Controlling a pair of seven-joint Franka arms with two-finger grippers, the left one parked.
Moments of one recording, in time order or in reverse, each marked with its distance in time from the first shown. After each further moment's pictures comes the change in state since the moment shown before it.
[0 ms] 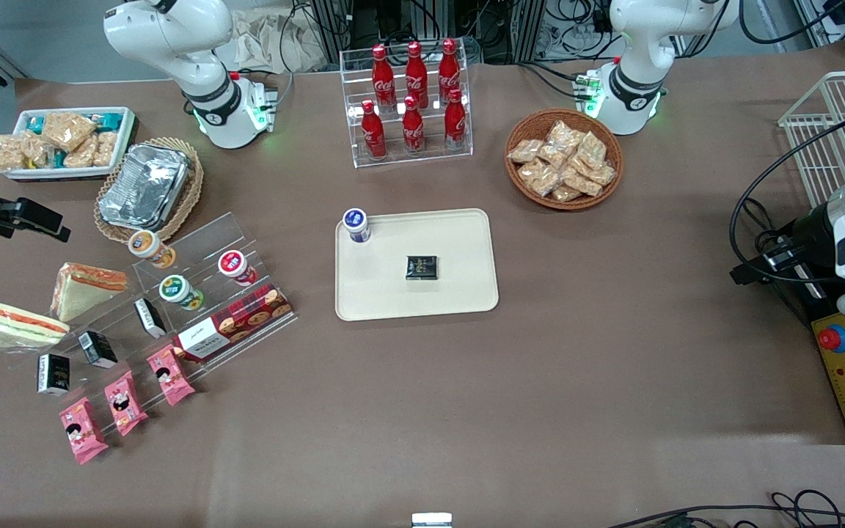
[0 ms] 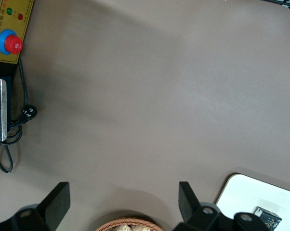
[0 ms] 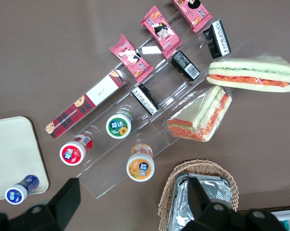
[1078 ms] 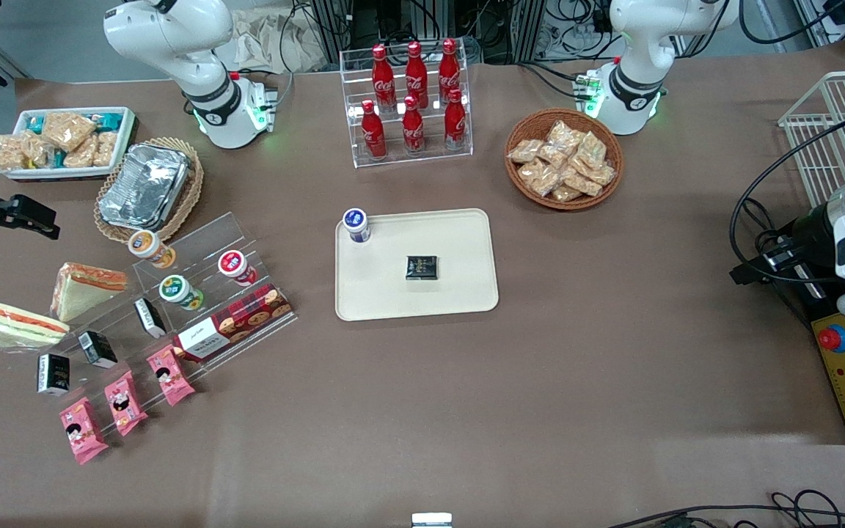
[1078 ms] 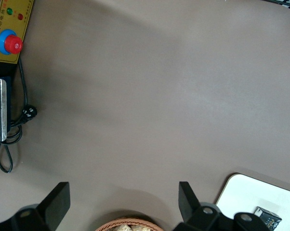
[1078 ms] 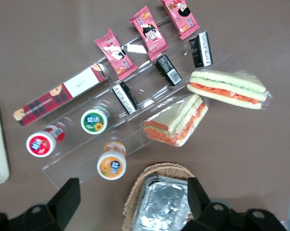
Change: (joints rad) arm 0.004 0.003 0.007 0.000 -0.117 0.000 -0.151
